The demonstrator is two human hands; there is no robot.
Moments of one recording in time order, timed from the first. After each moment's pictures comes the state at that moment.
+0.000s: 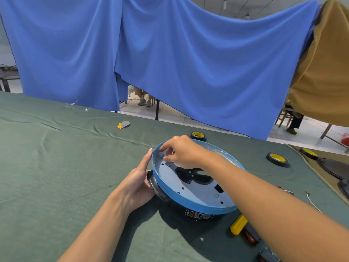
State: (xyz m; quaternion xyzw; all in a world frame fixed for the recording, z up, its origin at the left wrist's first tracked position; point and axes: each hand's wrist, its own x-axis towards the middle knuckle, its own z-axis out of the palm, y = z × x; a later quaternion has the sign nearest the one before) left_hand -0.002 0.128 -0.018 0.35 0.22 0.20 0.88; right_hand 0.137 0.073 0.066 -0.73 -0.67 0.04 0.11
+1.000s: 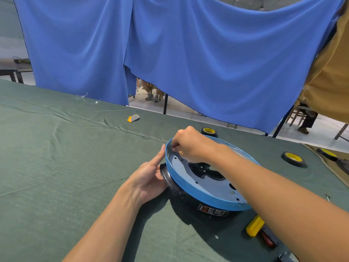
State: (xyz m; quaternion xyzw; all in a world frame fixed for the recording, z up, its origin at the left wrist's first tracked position) left_hand 0.001 0.139 -0.027 0.30 0.17 0.18 0.92; right_hand 0.131 0.095 0.064 -0.74 -0.67 -0.04 0.02
